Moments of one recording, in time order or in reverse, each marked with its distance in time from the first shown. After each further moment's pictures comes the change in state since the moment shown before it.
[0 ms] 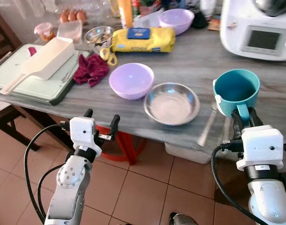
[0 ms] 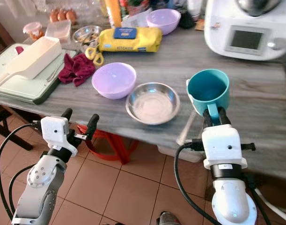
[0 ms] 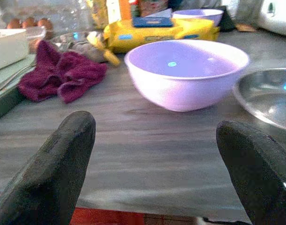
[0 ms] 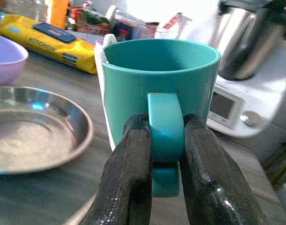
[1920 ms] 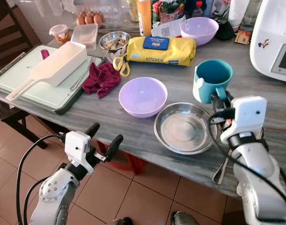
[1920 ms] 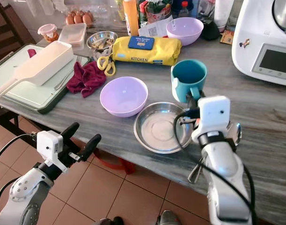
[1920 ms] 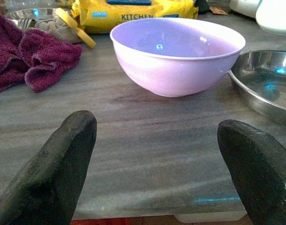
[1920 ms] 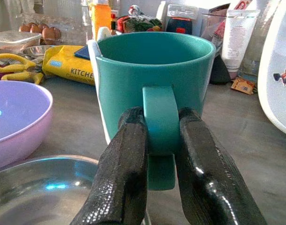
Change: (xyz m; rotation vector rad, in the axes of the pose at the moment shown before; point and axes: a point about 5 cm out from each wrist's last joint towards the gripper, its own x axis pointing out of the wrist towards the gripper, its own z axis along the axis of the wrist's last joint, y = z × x) left arm -0.033 0.008 -0.012 -0.047 0.070 -0.288; right arm 0.065 0.010 -0.010 0.281 0.024 0.160
